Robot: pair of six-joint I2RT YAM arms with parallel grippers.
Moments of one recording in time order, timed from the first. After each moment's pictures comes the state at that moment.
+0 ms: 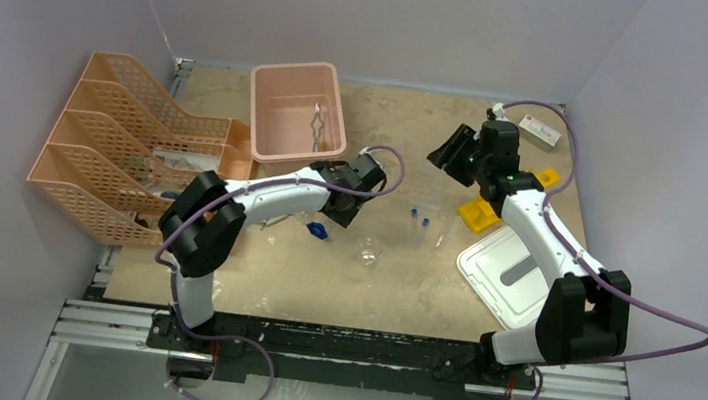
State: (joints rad) left arm -0.81 1.83 1.33 -0.65 -0.35 -0.28; right arm 0.23 1.43 1.08 -0.26 -0.09 0.67
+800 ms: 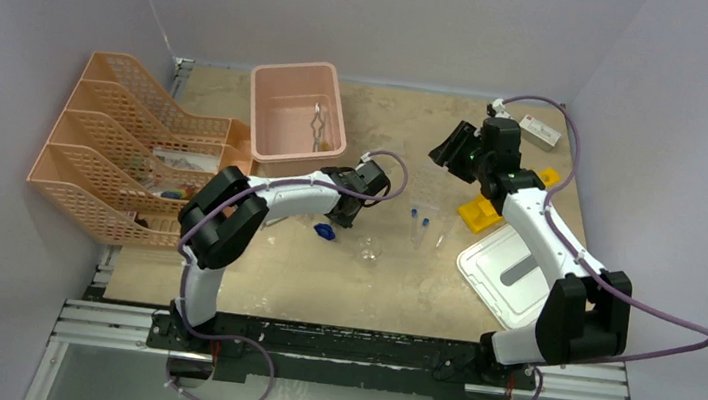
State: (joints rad) left arm -0.81 1.96 1.34 -0.58 -0.41 -0.31; right arm 0.23 1.43 1.10 -0.26 -0.08 0.62
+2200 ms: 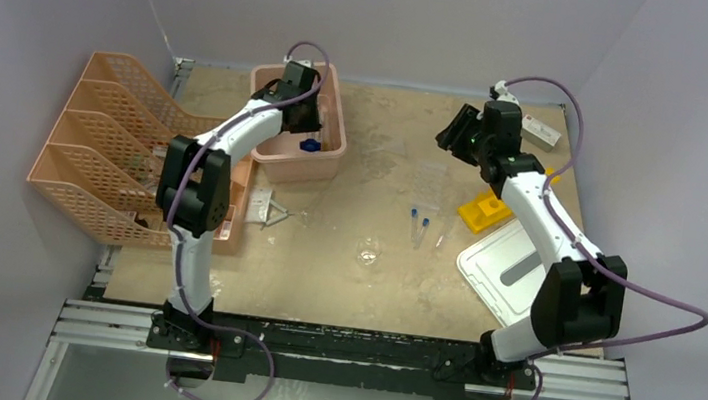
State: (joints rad) left arm -0.32 2.01 1.67 -0.43 -0.10 -0.47; right arm 0.22 1.51 1.23 -0.27 0.01 0.55
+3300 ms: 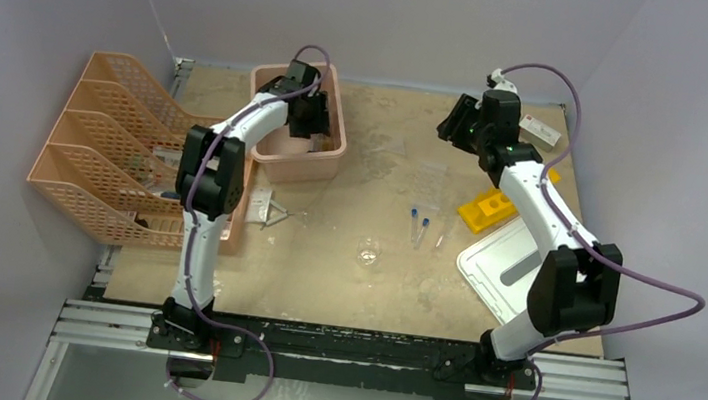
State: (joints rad) left arm -0.28 2.26 1.88 -0.54 0.07 -0.45; right arm 0.22 1.59 1.32 -0.27 0.04 0.48
